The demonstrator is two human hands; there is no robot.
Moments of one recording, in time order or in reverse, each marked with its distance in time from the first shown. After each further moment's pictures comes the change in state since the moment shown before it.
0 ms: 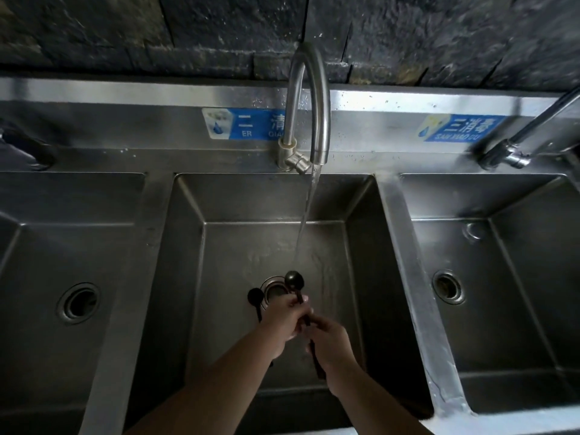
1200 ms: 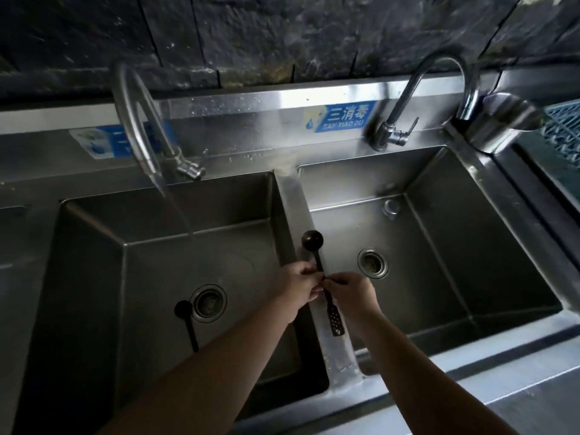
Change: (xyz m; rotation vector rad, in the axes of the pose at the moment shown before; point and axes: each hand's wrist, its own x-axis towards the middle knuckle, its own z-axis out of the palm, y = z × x) left_hand -0.019 0.046 0.221 0.145 -0.148 0.120; right_hand 0.032 -0.030 -0.235 -0.289 0.327 -0.286
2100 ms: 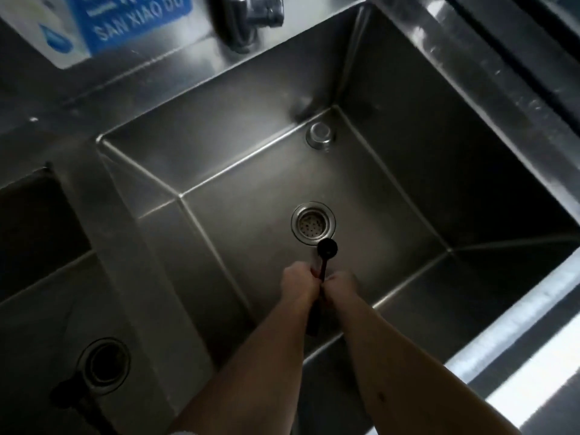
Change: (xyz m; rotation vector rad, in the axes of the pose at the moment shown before) left_hand 0.221 -0.137 0.189 1.108 -0.088 -0.091; right_hand 0.178 0.217 -0.025 0.079 -0.031 0.698
